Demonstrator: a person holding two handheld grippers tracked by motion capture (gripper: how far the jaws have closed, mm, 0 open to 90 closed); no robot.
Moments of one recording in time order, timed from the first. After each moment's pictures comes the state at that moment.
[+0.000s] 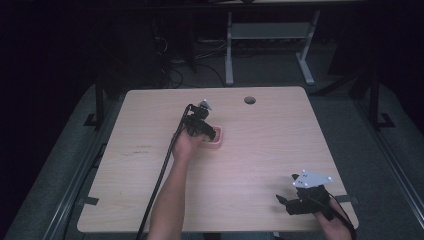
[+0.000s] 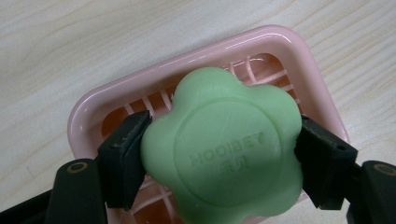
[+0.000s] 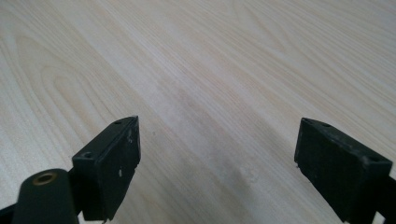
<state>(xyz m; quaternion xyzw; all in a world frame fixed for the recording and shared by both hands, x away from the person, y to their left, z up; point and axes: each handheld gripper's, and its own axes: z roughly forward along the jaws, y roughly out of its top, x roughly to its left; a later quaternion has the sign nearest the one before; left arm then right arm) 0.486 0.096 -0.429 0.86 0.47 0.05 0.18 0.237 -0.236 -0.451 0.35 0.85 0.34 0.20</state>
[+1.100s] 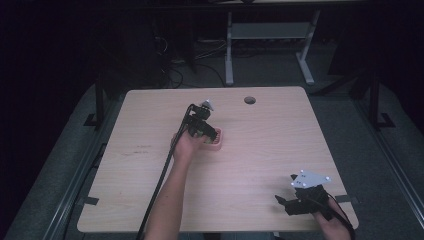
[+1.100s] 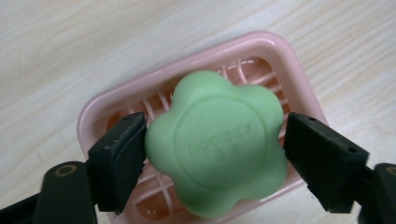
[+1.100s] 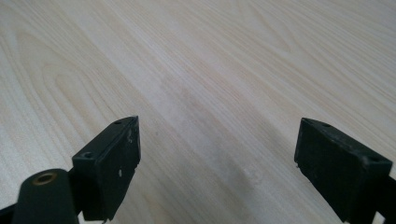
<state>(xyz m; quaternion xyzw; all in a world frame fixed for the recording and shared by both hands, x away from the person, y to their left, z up) 0.476 0.091 -0.418 0.87 0.46 0.07 0.17 0.238 -0.234 -0.453 0.34 0.86 0.33 0.20</state>
